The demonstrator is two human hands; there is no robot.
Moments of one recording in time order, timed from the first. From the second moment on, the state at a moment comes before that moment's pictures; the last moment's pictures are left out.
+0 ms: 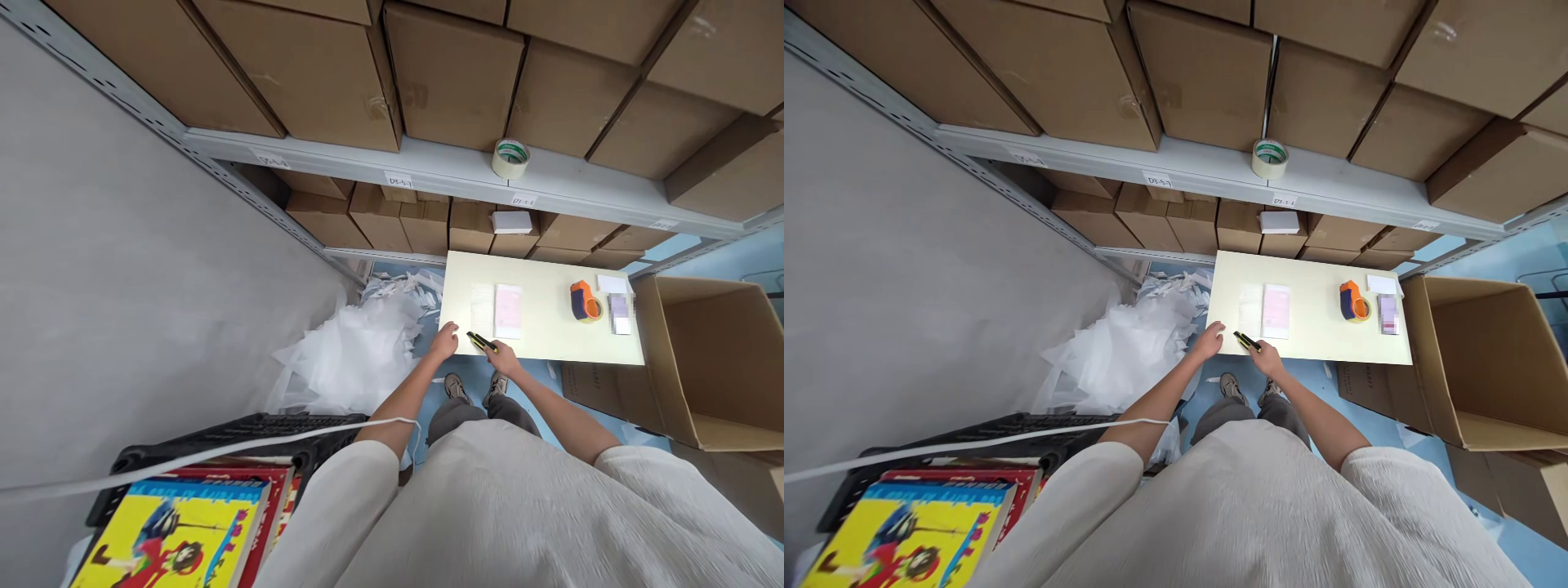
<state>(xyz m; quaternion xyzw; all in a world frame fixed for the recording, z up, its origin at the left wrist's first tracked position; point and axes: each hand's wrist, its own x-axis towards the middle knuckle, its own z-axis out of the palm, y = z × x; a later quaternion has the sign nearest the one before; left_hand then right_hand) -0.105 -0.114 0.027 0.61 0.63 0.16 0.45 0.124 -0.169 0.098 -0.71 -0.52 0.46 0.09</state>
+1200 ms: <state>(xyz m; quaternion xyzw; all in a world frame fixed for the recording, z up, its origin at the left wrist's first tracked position) 0.073 -0.029 0.079 0.70 0.58 0.07 0.41 0.408 0.068 0.323 -0.60 -0.69 0.12 0.38</state>
